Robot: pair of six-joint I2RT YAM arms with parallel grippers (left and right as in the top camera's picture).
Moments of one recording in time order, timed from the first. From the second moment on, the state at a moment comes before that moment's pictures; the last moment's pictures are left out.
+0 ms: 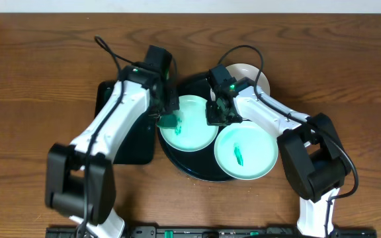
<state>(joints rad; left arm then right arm) -0.32 1.78 1.36 -0.93 0.11 -0.46 0.55 2.06 1.41 -0.73 -0.11 0.52</state>
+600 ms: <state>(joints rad) -0.42 1.98 1.35 -0.88 0.10 -0.50 0.50 2.06 1.39 -0.71 -0.23 0.48</state>
